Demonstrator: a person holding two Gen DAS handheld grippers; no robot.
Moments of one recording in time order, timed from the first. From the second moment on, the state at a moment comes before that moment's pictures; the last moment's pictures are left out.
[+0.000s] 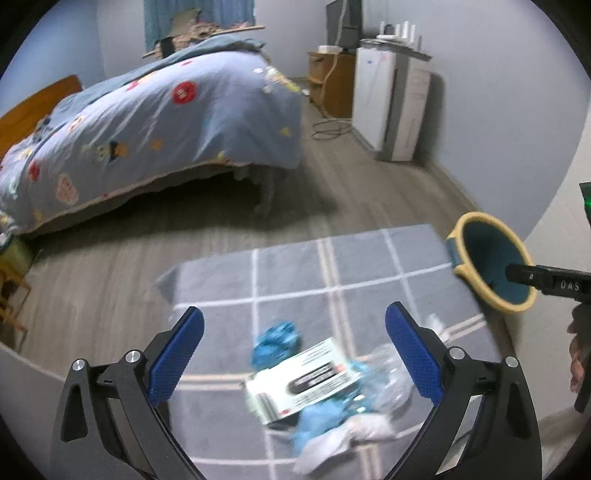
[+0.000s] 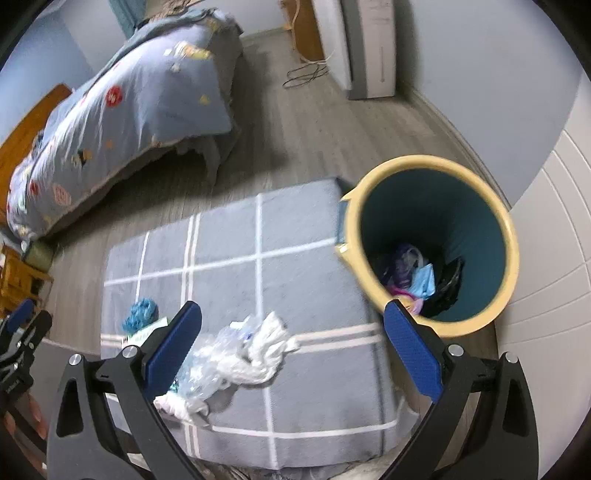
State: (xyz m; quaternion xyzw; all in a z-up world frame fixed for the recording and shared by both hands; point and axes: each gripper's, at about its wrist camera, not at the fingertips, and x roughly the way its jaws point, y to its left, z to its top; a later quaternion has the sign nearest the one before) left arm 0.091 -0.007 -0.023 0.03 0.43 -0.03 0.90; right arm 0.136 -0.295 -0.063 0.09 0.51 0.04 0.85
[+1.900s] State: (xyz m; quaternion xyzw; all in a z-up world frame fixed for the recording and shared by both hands) left arm 0.160 0.024 -0.195 0.03 0.58 -0.04 0.81; right arm 0.177 -0.215 -0.079 0.08 0.50 0.13 0.85
